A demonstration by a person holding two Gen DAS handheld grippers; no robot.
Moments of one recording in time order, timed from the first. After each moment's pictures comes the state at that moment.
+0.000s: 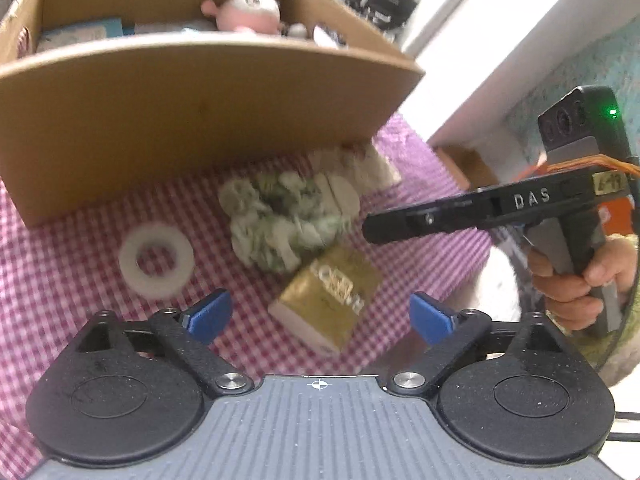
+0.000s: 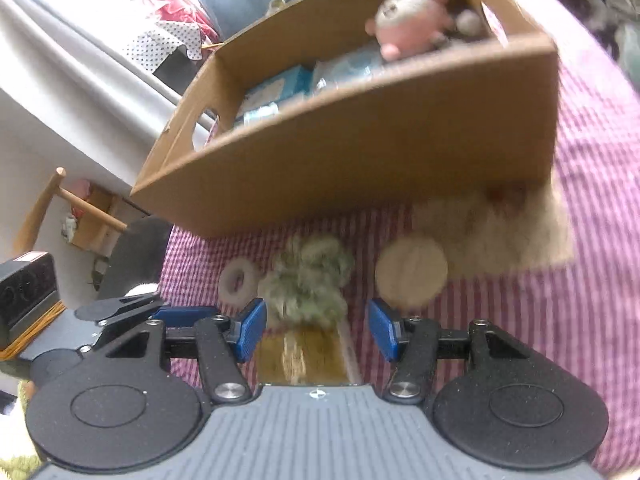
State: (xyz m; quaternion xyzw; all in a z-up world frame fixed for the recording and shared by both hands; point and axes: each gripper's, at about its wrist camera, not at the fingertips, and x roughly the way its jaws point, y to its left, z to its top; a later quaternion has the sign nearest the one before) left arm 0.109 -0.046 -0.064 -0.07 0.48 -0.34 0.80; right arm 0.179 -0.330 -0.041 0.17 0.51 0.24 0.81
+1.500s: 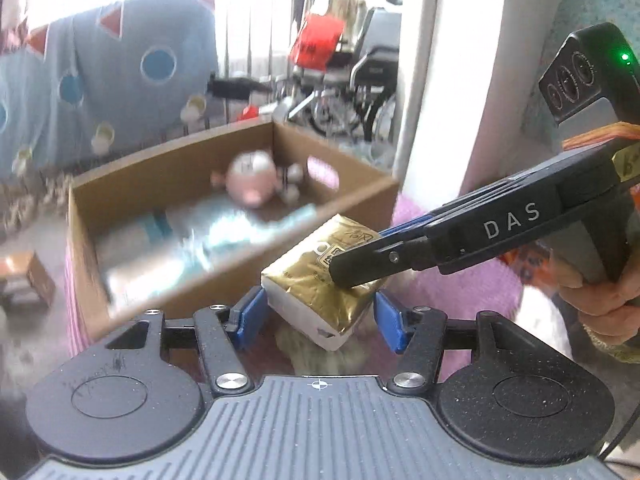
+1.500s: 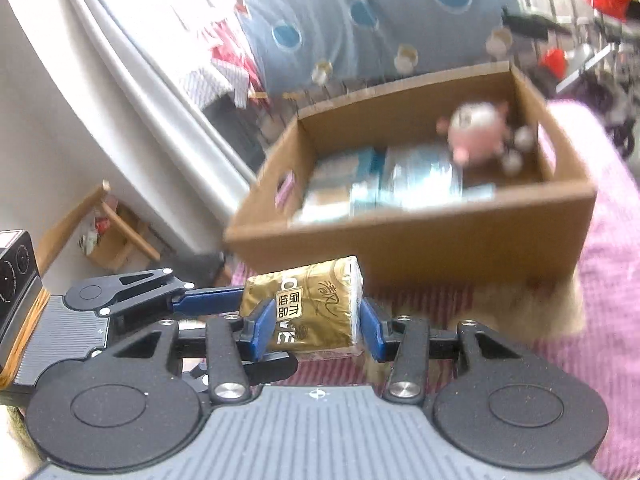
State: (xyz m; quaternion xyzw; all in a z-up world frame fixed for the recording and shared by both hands) left arm 0.085 -0.076 0.044 0.08 0.30 -0.30 0.90; right arm 0.160 -0.286 0.057 0.12 0.38 0.27 0.88
